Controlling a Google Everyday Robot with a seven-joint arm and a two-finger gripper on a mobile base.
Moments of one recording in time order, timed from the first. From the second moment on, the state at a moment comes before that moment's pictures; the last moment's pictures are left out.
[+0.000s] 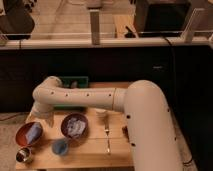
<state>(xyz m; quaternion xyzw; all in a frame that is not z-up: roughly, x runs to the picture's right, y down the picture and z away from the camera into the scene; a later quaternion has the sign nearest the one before) -0.351 0.163 0.739 -0.11 -0.43 -0.58 0.69</state>
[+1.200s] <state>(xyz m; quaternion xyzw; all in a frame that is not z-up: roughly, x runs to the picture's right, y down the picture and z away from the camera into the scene) -0.382 0.180 0.762 -0.10 -0.43 -0.68 0.58</state>
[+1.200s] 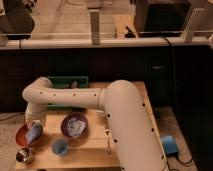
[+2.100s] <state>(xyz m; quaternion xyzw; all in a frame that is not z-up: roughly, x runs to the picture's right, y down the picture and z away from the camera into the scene) -0.382 0.183 0.764 -0.11 -0.43 -0.69 0.57</state>
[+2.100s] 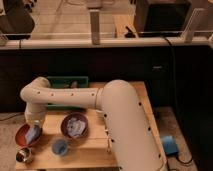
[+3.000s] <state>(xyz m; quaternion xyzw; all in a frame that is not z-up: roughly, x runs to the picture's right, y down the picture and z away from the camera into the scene) -0.368 0.179 0.759 -0.11 -0.44 -0.67 0.59</state>
